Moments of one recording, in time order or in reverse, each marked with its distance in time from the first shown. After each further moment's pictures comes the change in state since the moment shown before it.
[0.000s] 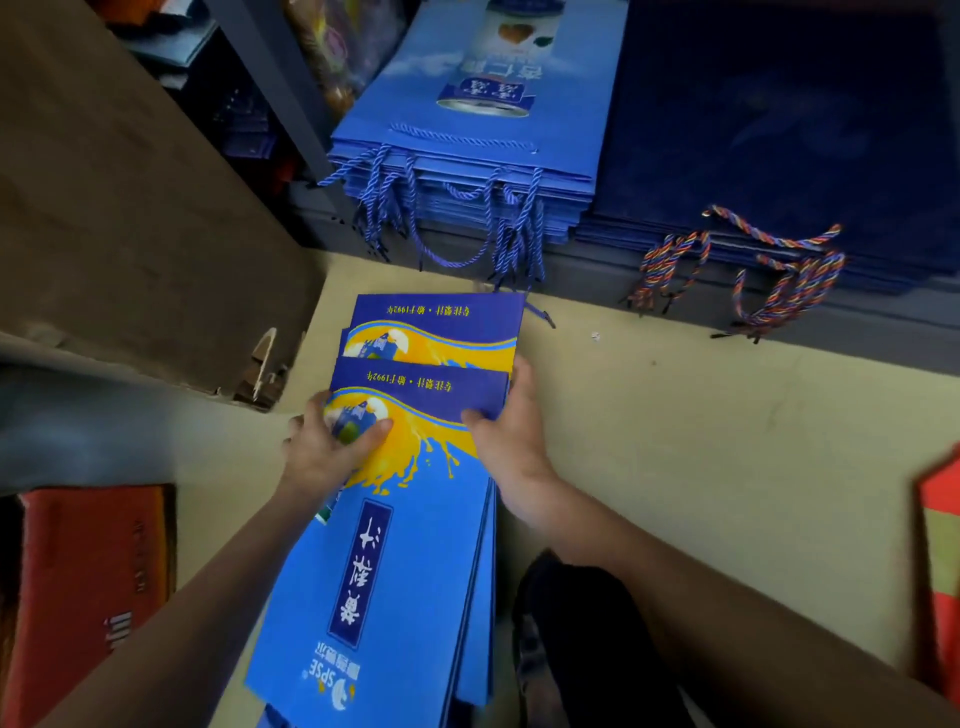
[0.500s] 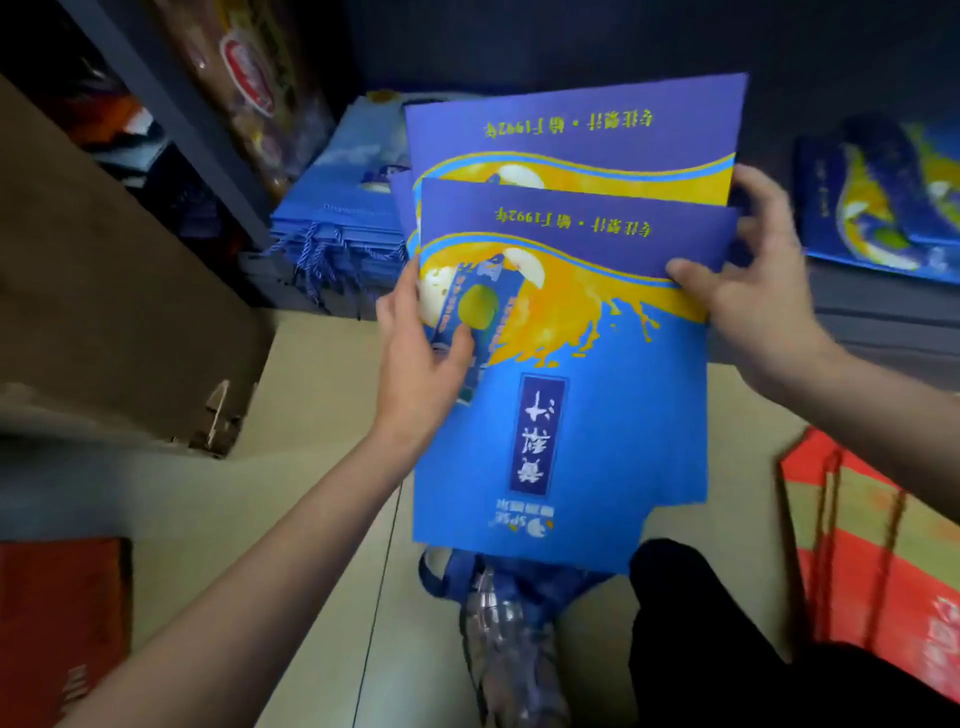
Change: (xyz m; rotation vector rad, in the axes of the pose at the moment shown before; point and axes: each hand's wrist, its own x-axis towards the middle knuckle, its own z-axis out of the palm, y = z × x) left_hand -0.092 0.185 0.033 -0.392 0.132 0.769; right_hand -0.016 -0.143 -0.234 -0.081 0.198 -0.575
